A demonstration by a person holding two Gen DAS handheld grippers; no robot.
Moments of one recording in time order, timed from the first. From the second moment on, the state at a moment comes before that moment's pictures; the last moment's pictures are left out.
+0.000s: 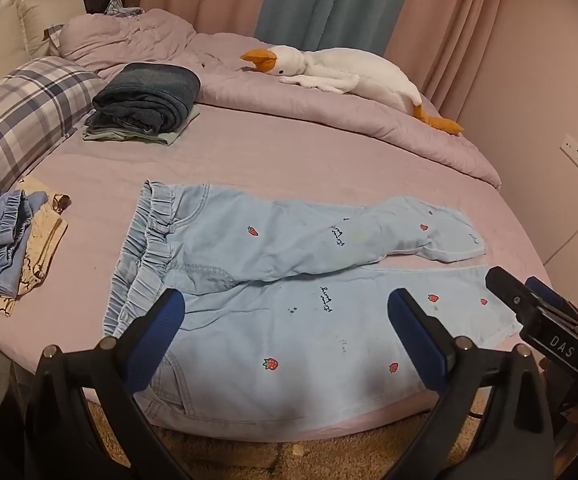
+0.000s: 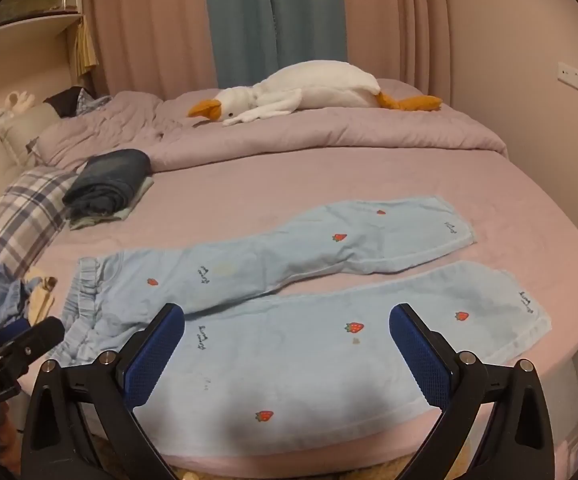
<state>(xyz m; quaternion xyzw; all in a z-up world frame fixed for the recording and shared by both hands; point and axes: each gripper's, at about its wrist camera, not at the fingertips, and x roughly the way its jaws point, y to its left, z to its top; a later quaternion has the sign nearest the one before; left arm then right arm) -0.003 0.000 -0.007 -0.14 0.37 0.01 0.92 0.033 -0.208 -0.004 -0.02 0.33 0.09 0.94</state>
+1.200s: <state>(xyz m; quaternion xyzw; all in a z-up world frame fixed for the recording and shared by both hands) -0.006 0.014 -0.015 -0.15 0.37 0.01 0.91 0.044 -0.191 -0.017 -0.02 0.35 0.09 0.93</state>
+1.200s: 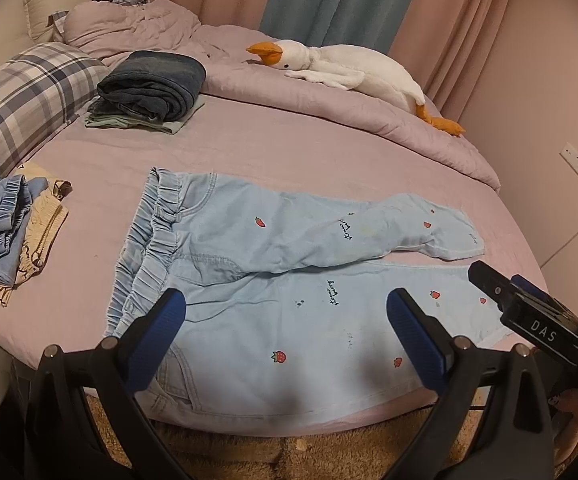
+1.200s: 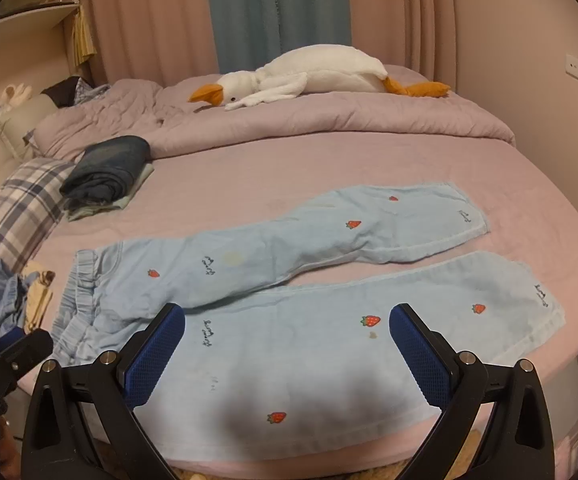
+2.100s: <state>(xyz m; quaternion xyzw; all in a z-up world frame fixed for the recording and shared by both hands) -0.002 0.010 -0.008 -0.15 0.37 -0.01 0.92 0.042 -0.201 -0.013 0.00 0.35 0.09 0.93</state>
